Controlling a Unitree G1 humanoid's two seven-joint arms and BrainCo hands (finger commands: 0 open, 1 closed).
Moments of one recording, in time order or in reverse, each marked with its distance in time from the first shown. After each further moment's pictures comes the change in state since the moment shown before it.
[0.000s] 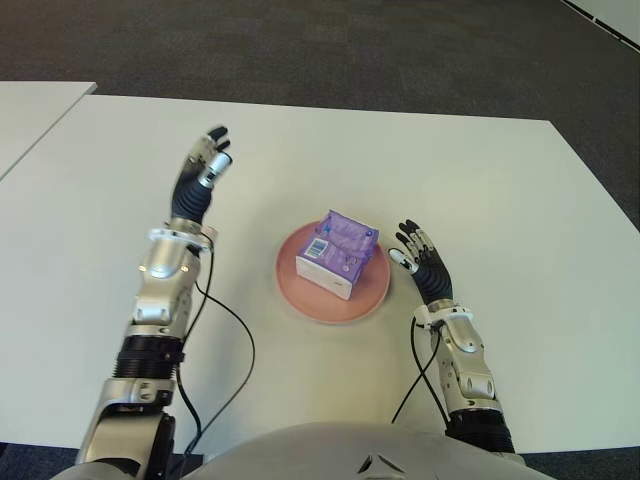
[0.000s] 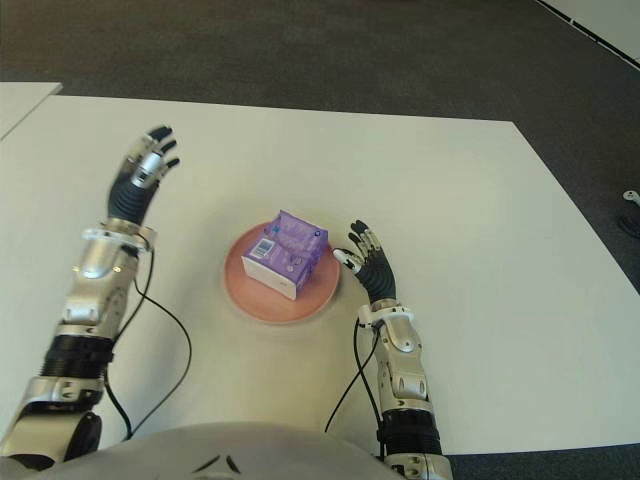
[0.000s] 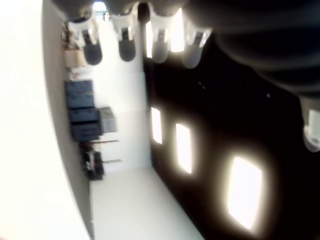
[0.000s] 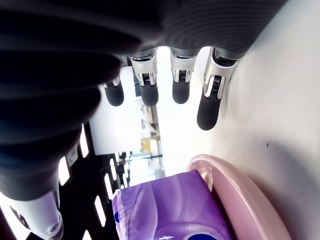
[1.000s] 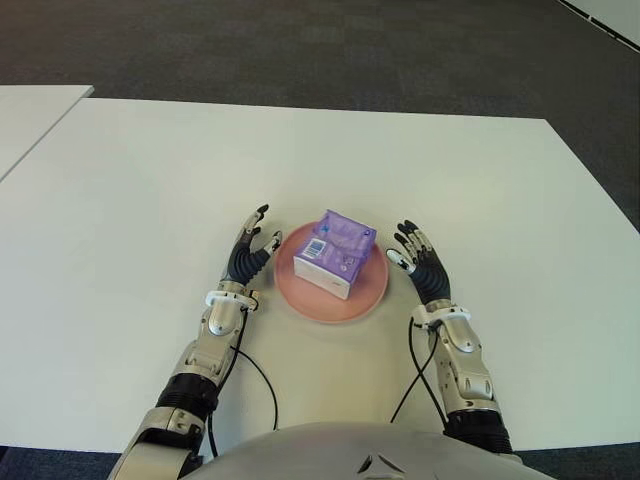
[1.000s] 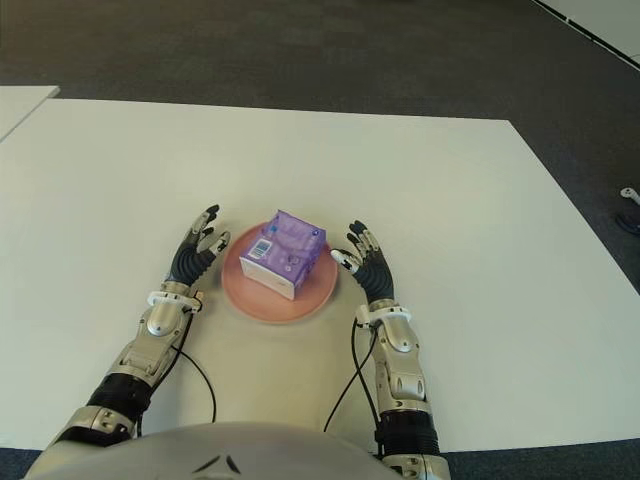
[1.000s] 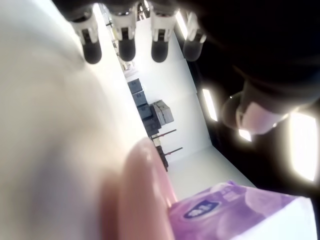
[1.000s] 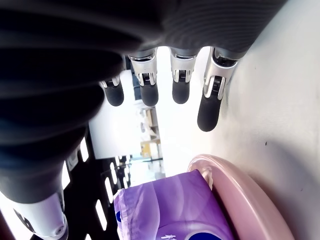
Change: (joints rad) left arm 0.115 -0.073 -0.133 0.300 0.383 -0.278 0.208; right arm 0.006 0.009 0.001 -0.009 0.002 0.017 -0.014
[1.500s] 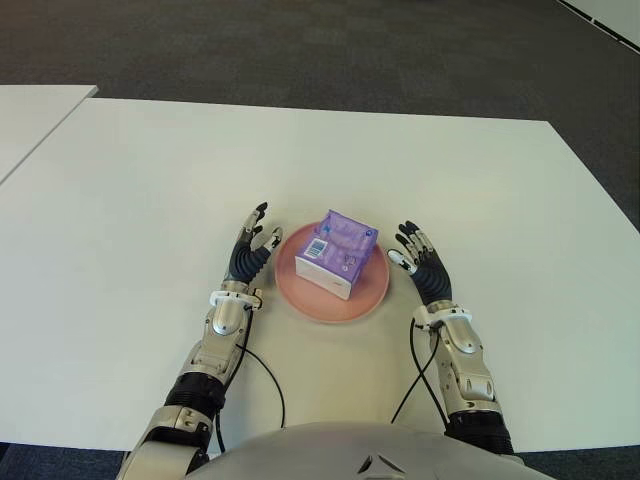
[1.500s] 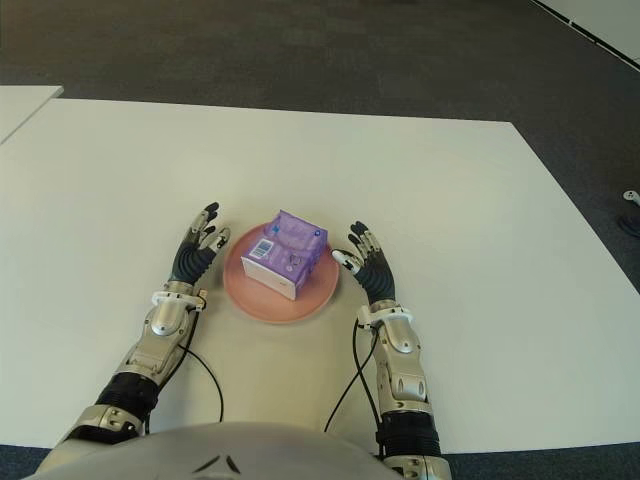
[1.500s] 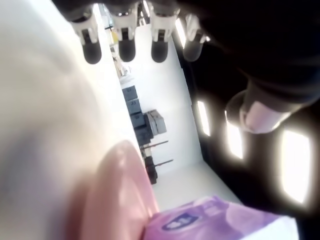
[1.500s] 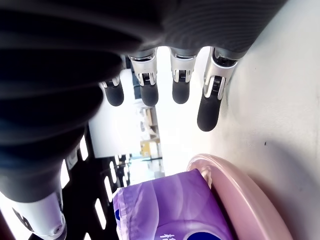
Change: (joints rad) left arm -0.003 -0.071 0.033 0.013 -0.067 -0.029 0.002; right arm 0.004 -0.004 0.000 -0.001 -0.001 0.000 0.001
